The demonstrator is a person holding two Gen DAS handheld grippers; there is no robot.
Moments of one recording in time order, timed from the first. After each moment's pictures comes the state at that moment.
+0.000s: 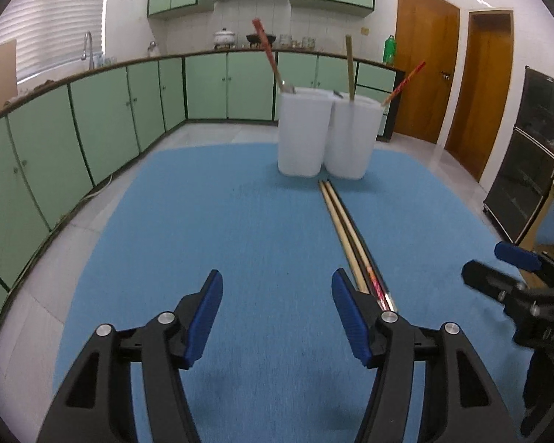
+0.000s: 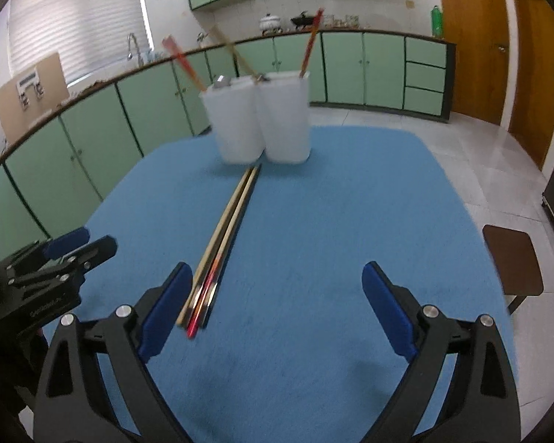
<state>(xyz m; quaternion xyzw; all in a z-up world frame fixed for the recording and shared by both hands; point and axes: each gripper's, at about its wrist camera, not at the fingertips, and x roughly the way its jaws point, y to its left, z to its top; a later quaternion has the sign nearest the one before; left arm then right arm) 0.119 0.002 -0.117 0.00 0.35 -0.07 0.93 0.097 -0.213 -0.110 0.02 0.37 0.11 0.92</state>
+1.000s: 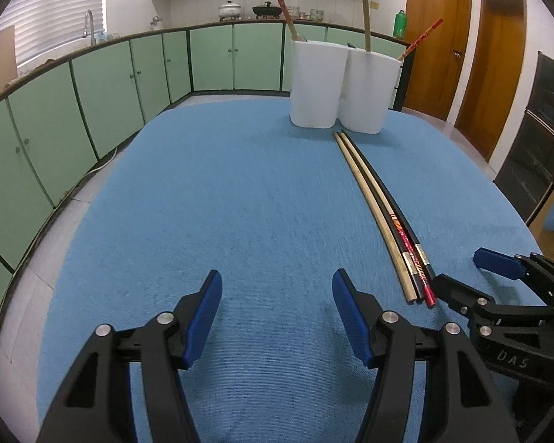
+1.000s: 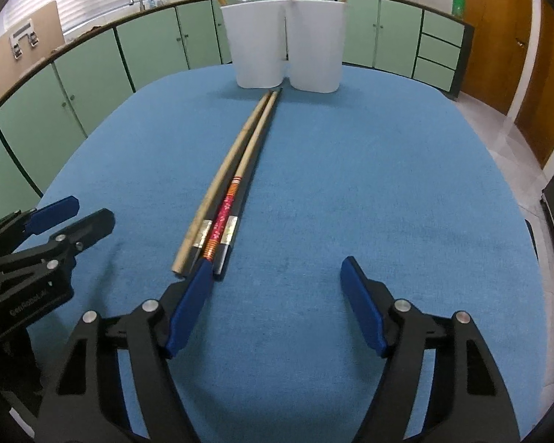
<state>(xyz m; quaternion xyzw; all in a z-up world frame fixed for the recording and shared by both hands) 0.115 0.006 -0.153 0.00 0.40 -0.05 0.92 0.109 -0.188 -0.150 -0.03 0.44 0.09 0.89</state>
